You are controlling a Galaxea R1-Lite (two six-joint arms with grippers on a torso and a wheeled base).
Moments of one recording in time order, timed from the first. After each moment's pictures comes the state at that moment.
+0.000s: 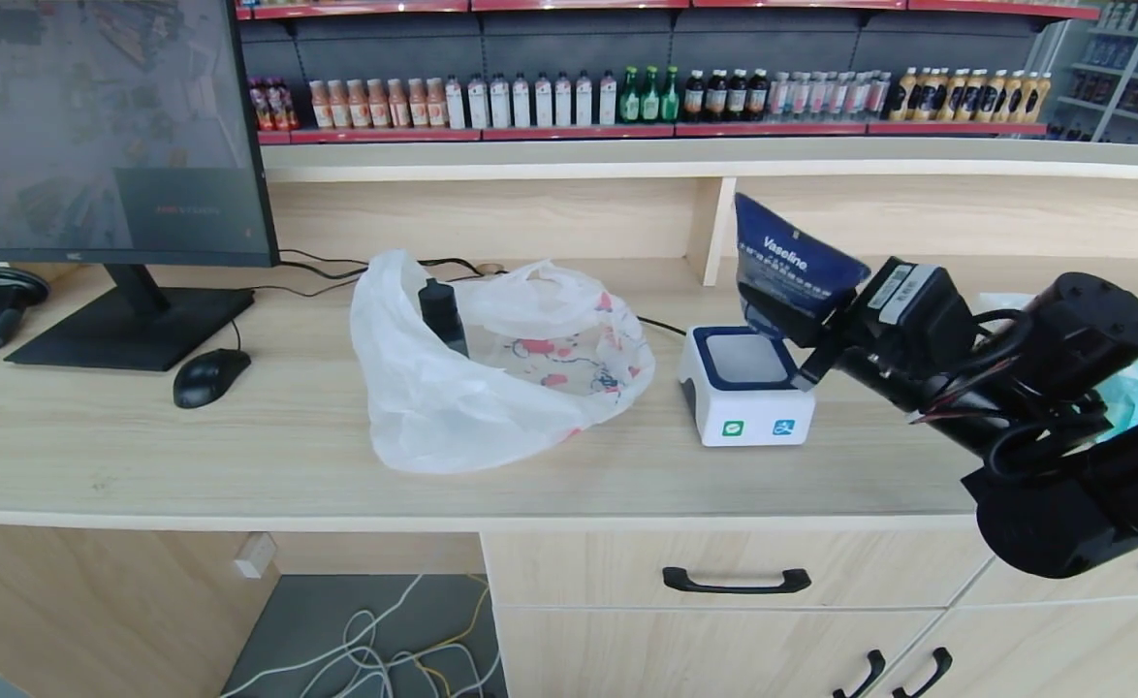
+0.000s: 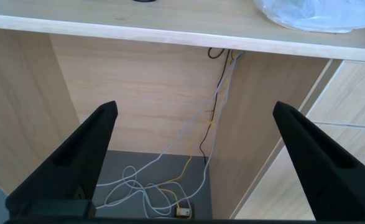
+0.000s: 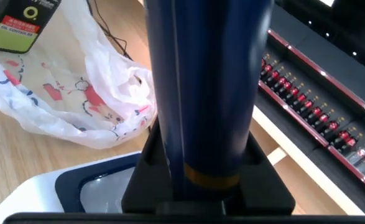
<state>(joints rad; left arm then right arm) 0.00 0.00 0.00 0.00 0.00 -0.01 0.27 1.93 -0.79 -1.57 0.54 -0.62</state>
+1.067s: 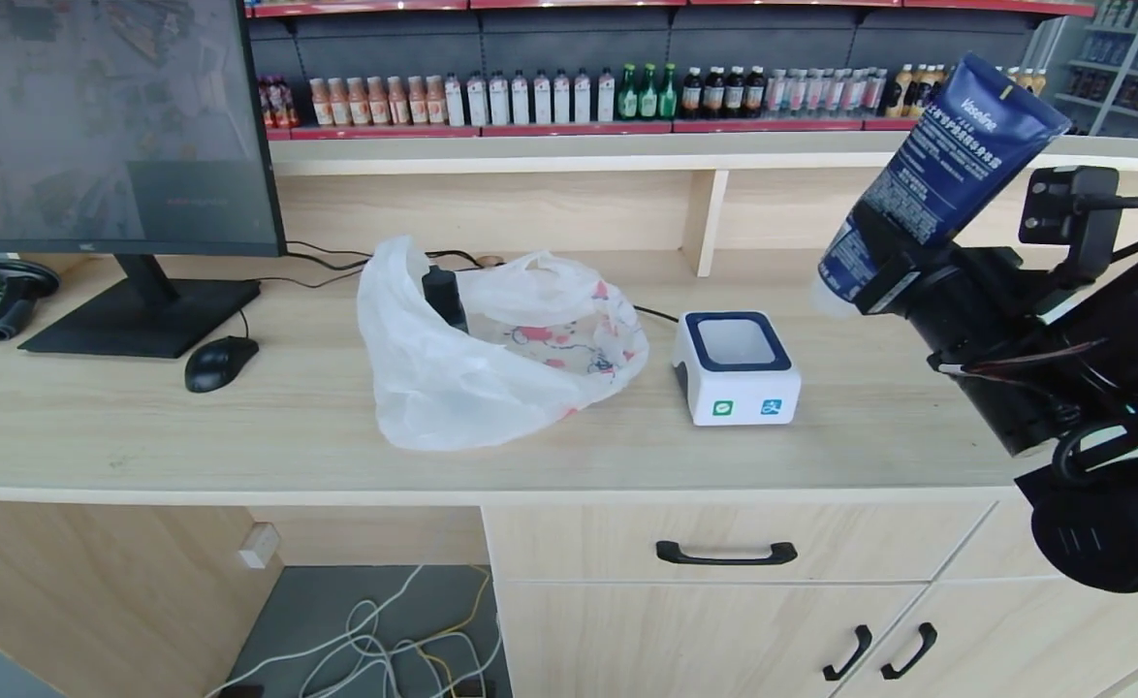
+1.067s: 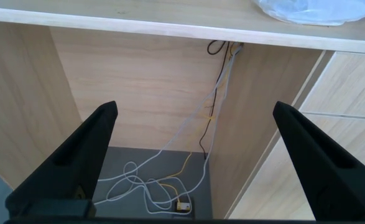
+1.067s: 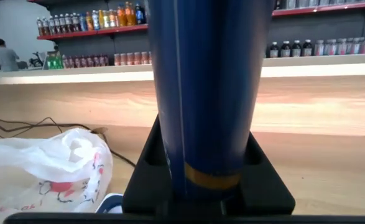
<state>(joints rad) 0.00 0.00 0.00 0.00 0.00 -0.01 0.29 1.82 -0.74 -1.57 -0.03 0.02</state>
